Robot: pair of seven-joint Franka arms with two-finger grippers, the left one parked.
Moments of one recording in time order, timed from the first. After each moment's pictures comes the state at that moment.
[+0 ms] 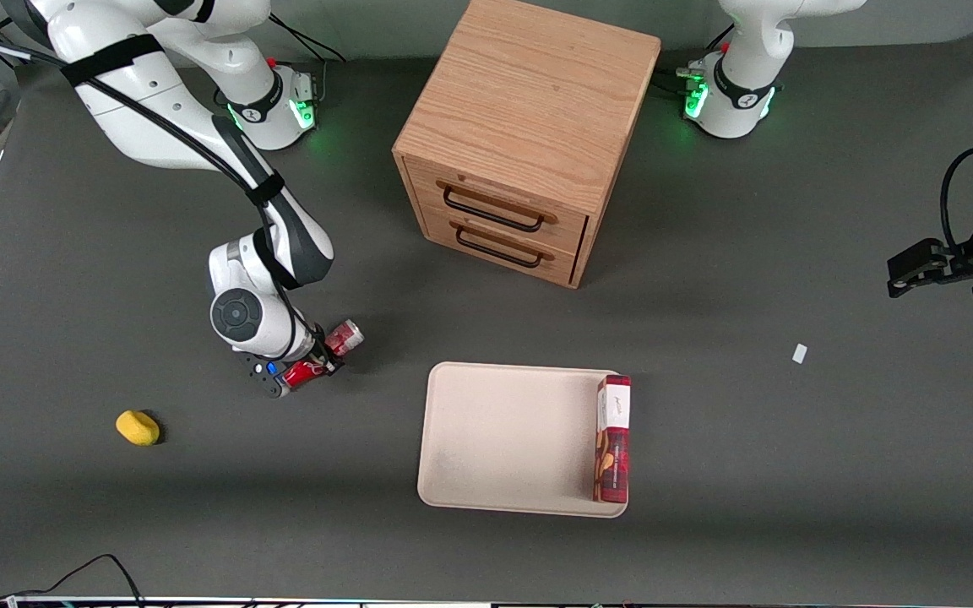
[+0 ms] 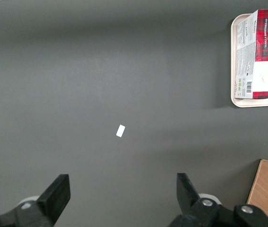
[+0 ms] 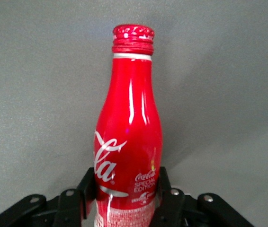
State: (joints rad) arm 0.16 0.57 0.14 -1.92 -0.06 2.37 1.18
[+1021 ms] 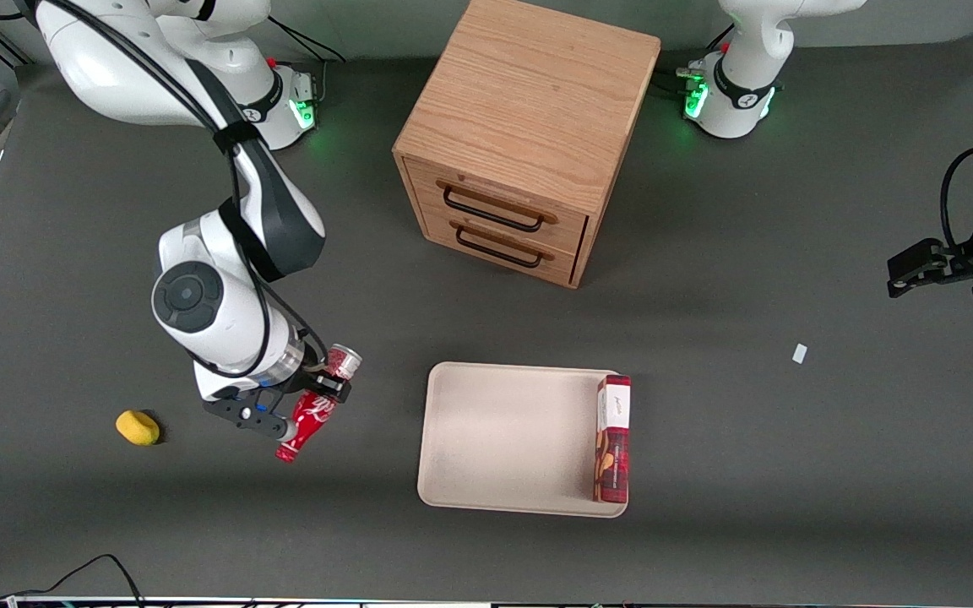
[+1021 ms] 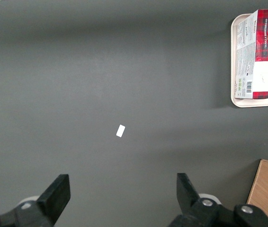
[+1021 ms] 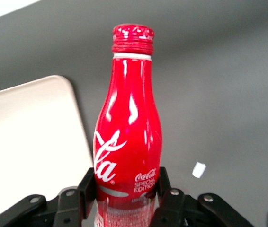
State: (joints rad) arm 0.23 0.56 0.19 -1.39 -0.11 2.05 0.72
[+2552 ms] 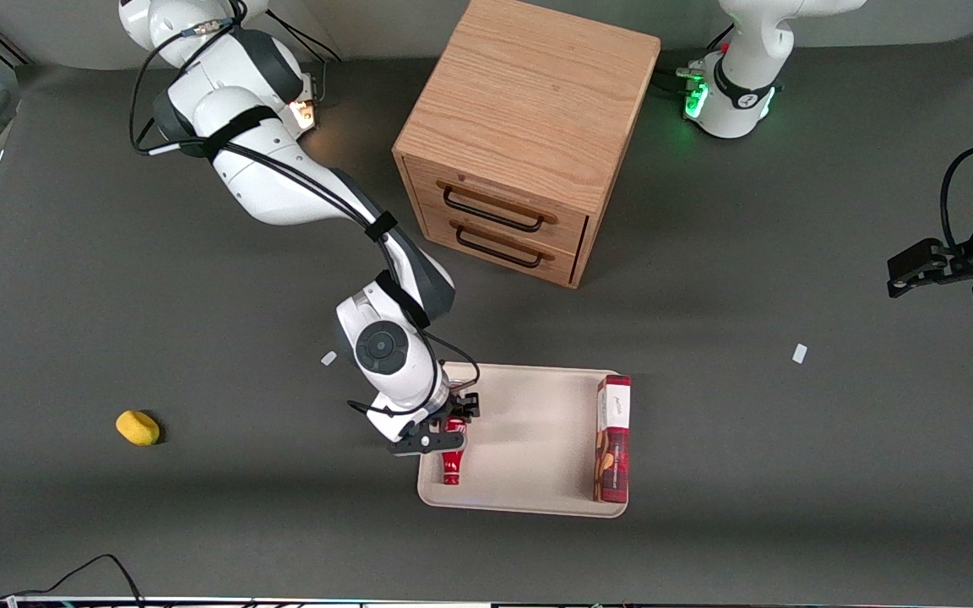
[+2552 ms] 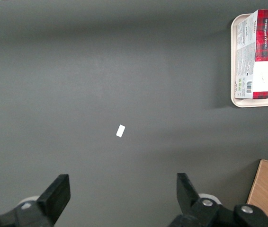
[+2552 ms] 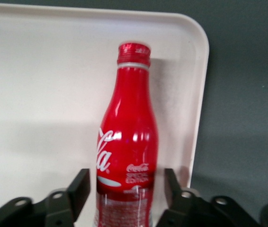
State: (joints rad) arm 0.43 1.08 0.17 -1.03 -0.14 2.29 0.54
